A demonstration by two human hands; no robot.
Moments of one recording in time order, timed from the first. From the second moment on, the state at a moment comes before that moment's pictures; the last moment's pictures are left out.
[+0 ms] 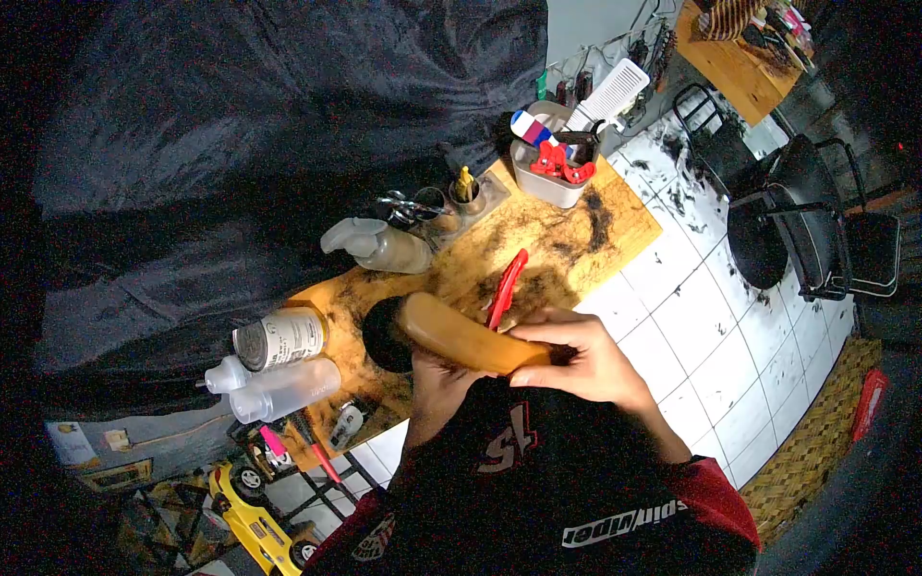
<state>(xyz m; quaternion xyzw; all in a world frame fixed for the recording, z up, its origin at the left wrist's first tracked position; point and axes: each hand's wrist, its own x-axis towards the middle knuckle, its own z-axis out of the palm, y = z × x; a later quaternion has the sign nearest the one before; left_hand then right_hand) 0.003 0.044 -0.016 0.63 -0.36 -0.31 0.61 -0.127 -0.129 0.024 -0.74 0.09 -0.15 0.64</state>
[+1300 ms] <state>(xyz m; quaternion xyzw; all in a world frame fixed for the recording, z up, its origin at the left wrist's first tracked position) 0.002 0.045 -0.012 0.59 -0.24 -0.38 0.67 -0.126 -0.126 0.020 -0.77 0.24 -0.22 0.55</state>
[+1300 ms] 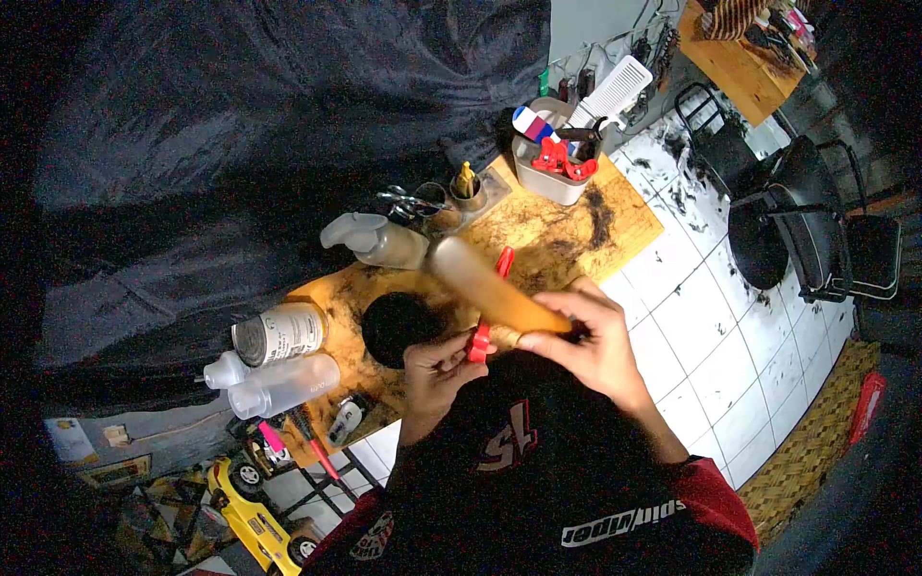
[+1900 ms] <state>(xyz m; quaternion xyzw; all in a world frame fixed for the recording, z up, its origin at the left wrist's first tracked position) 0.005 0.046 -0.004 0.60 -0.23 -0.39 0.66 -0.119 -0.127 0.013 -0.81 0.23 -0.28 0.47</state>
